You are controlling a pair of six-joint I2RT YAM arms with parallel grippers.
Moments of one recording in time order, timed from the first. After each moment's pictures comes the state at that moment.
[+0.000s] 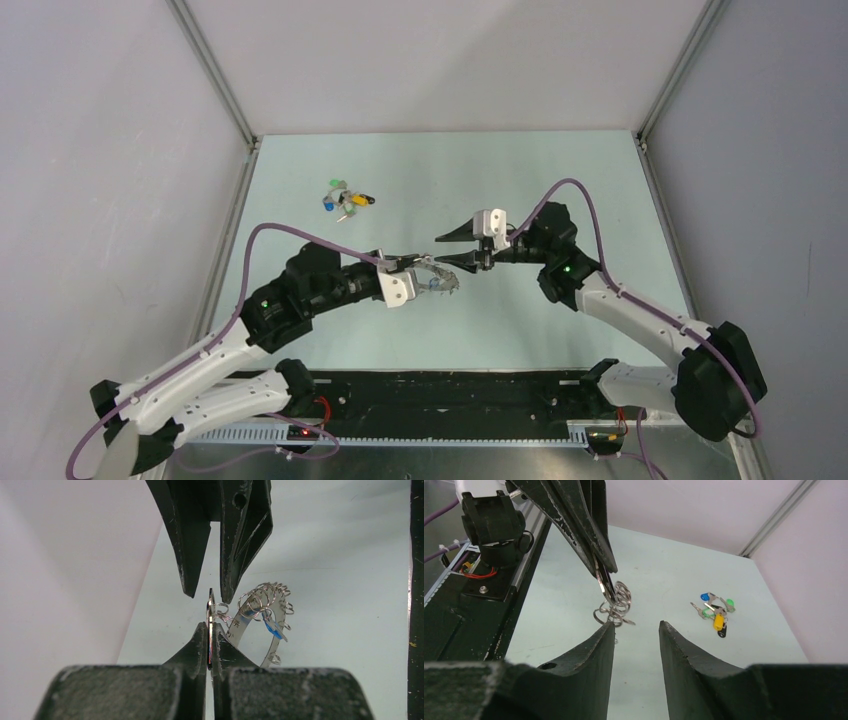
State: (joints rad) left arm -0.92 0.79 0.85 -0.27 0.19 0.68; right arm 0.64 1.19 0.77 0.44 -0.88 -0.32
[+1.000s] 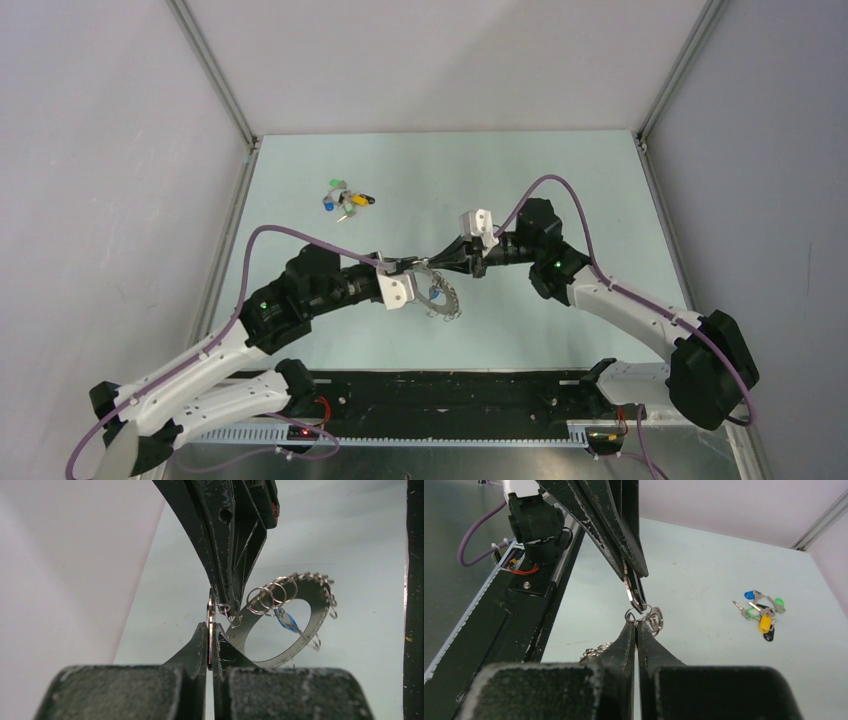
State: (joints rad) left arm -0.92 0.77 0.84 -0.29 0.19 0.68; right arm 0.68 1.25 0.83 0.35 -0.96 -0.30
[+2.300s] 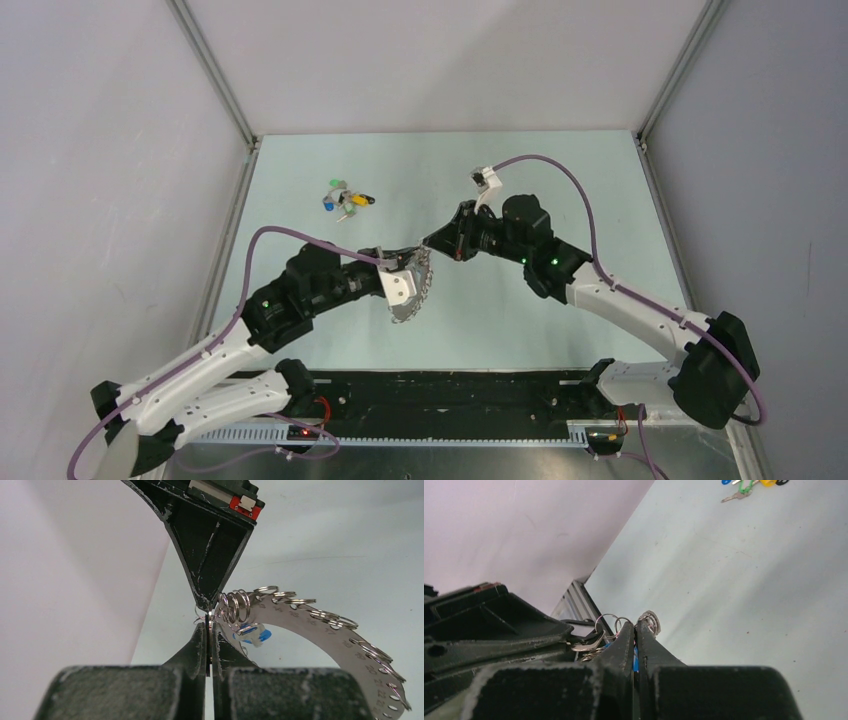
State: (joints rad) left arm -0.91 0.78 0.83 -0.26 0.14 0.73; right arm 0.76 1.25 0.94 0.12 -0.33 0.63
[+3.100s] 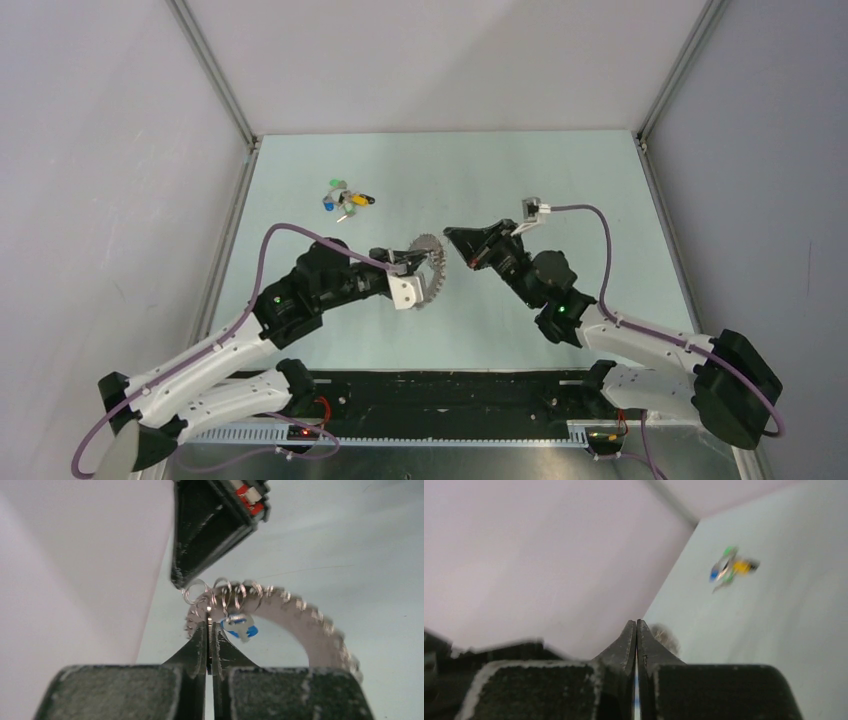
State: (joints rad) left arm -0.91 0.83 0.82 -0.19 0.21 0.77; right arm 0.86 1.09 0.56 0.68 0.14 0.86
